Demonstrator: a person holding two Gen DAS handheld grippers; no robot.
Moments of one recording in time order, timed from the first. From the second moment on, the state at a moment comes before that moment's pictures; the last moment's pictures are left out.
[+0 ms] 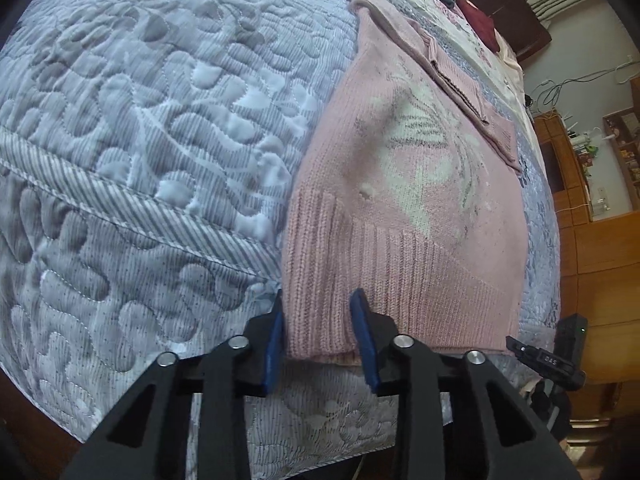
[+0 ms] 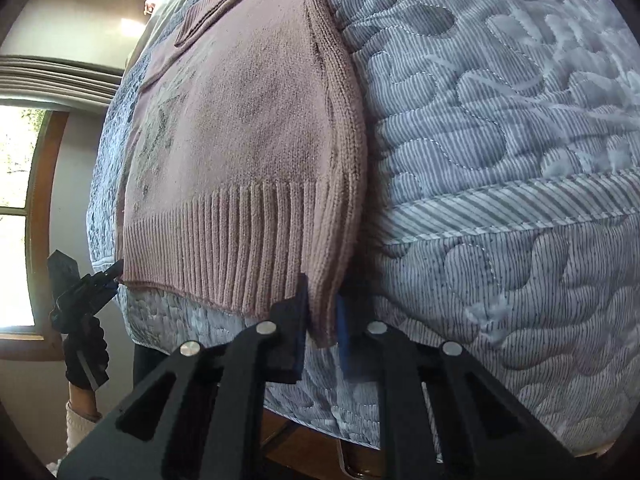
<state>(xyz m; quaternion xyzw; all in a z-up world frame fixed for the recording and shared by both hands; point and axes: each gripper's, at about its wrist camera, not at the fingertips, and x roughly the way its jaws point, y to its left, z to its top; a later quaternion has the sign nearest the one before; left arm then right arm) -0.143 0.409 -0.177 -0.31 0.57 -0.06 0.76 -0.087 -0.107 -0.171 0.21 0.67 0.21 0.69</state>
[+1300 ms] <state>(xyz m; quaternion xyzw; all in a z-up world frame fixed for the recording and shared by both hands) 0.144 0.469 -0.104 -0.24 0.60 -0.08 0.76 0.138 -0.096 -0.065 0.23 0.65 0.01 0.73</state>
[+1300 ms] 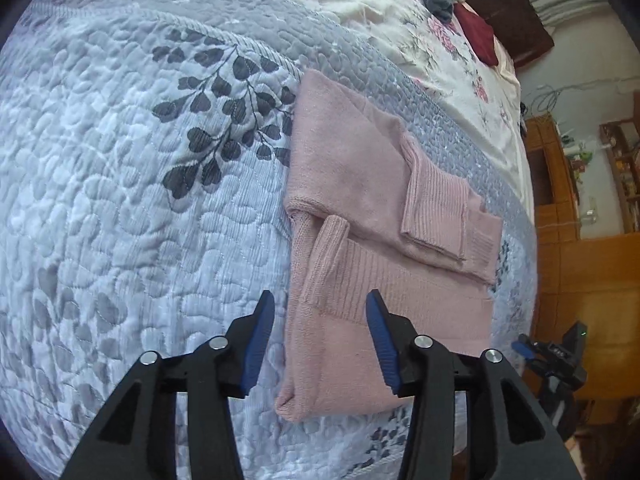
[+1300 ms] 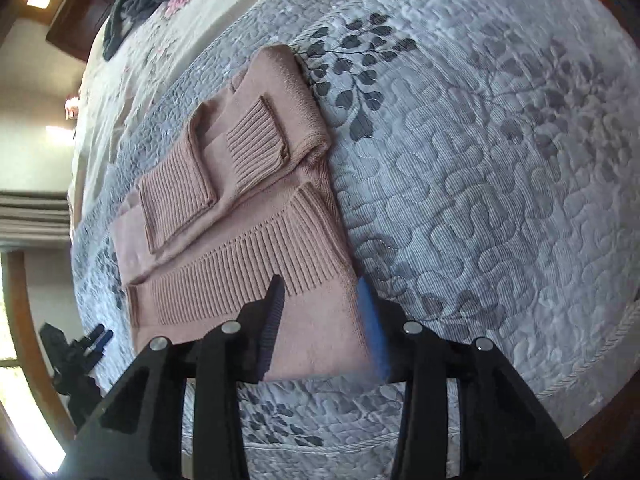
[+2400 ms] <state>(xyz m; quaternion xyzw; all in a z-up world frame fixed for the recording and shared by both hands) 0.157 0.407 -0.050 -0.16 0.46 -0.07 0.87 0.198 -0.100 -0.053 0.22 0.56 0.18 0.78</state>
